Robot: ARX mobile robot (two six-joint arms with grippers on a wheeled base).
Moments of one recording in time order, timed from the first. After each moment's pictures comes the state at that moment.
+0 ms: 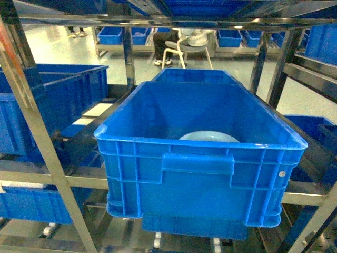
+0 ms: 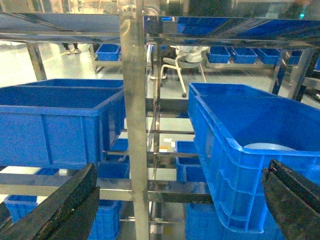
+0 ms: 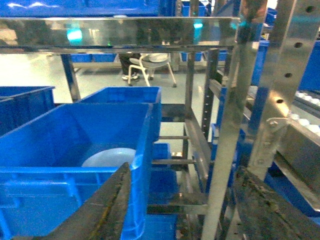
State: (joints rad) left arm 0.00 0.01 0.01 0.00 0.00 -0.01; right arm 0.40 0.19 0.16 0.02 0.41 0.04
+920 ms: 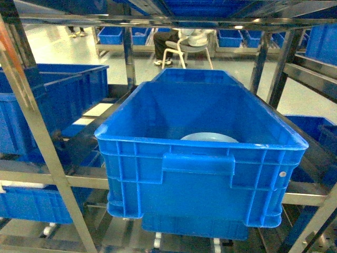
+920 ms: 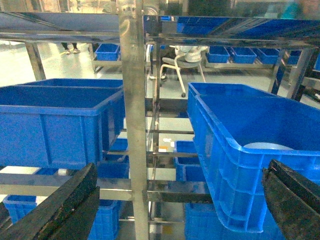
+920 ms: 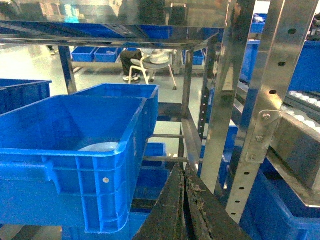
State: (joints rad) left arm 0.00 0.01 0.01 0.00 0.00 -0.01; right arm 0.00 0.00 0.01 0.00 0.00 0.00
